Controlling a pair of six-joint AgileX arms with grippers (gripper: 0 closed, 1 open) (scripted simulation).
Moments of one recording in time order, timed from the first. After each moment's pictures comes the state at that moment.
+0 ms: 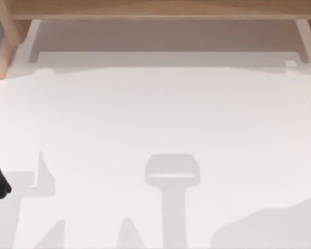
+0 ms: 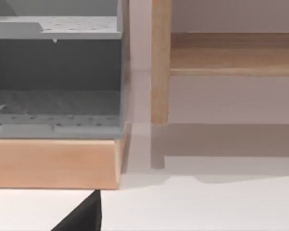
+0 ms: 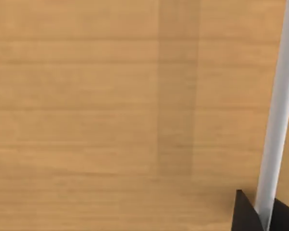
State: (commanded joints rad) left arm 0.00 0.00 0.00 0.00 0.00 0.00; right arm -0.47 2.32 1.13 1.19 -0.42 -1.56
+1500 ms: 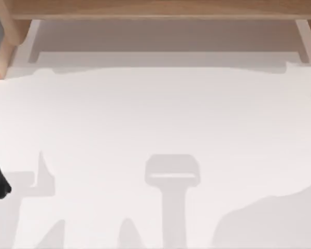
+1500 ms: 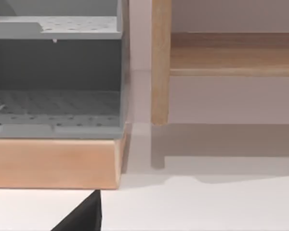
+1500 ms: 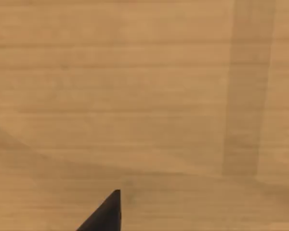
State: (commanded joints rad) left arm 0.00 0.00 0.00 0.00 0.00 0.00; right arm -0.44 2.37 1.26 1.11 -0.39 -1.55
